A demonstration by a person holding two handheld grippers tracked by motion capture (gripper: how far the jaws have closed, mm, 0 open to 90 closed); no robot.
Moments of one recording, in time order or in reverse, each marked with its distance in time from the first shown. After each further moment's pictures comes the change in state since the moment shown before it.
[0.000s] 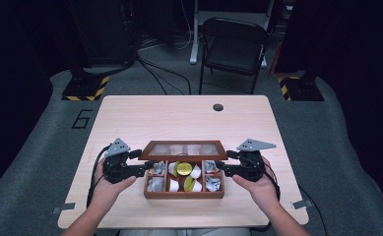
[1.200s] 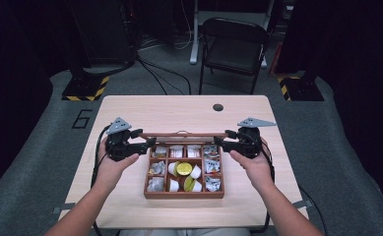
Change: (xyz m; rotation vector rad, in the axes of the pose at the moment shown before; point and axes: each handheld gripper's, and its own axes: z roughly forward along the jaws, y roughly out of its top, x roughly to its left) left arm 0.023 0.043 0.017 -0.073 0.041 -0.012; right arm -0.027 0.045 0.019 -0.083 -0.023 0.073
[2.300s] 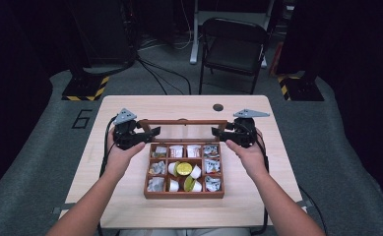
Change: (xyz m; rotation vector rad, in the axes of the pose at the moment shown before) left arm 0.017 0.012 0.033 -0.062 0.002 -0.013; right arm -0.018 0.014 0.029 -0.007 -0.024 -0.002
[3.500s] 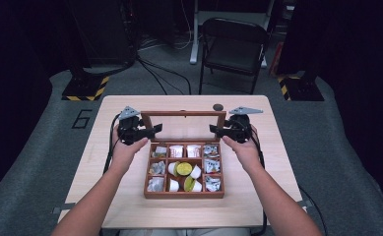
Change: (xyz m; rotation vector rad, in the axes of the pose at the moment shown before) left arm 0.018 -0.007 0.027 0.019 -0.002 -0.050; right arm -0.017 -0.002 0.030 0.013 -0.007 -0.009
